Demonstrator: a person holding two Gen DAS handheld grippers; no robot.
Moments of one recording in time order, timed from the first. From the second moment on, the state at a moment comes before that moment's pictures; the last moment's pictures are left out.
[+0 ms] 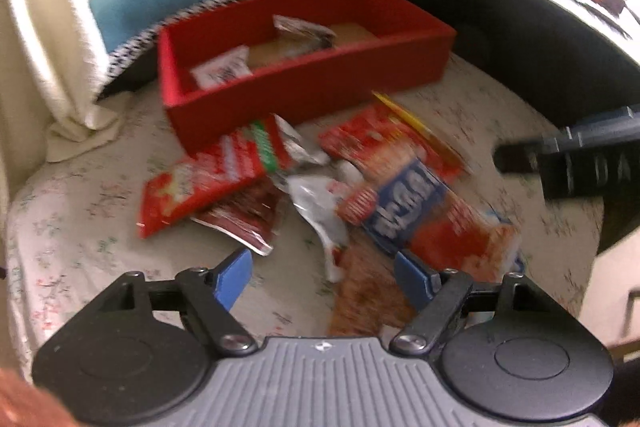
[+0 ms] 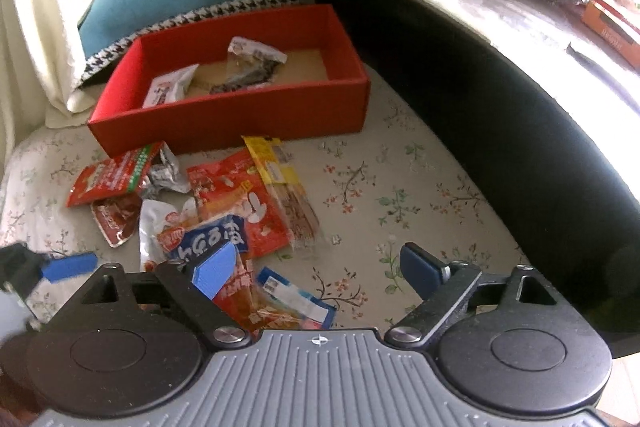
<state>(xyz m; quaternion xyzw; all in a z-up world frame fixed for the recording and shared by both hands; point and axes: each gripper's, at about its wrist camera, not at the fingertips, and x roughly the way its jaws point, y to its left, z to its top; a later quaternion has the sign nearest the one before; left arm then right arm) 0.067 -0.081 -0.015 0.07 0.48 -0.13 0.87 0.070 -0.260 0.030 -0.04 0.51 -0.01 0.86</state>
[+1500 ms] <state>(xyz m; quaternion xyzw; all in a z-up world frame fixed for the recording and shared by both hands) 0.071 -0.113 -0.046 0.10 0.51 -0.16 0.84 0.086 -0.257 -0.007 -0.02 0.56 0.04 0.82</state>
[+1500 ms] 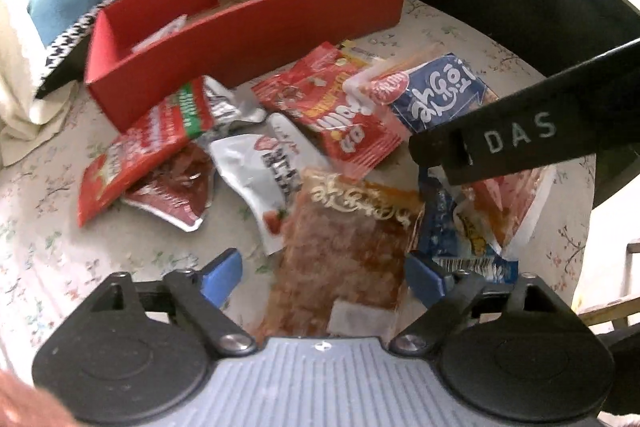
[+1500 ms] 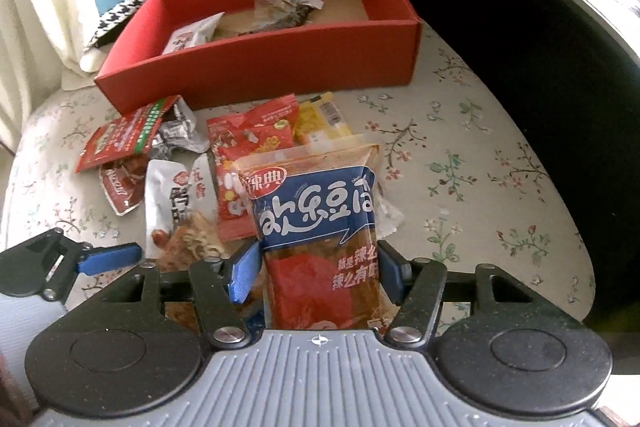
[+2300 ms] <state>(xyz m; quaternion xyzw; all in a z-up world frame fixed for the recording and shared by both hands) 0.059 -0.095 -0.042 0.11 0.49 -0.16 0.85 0.089 -0.237 -0.008 -0.03 0.56 0.06 0.82</state>
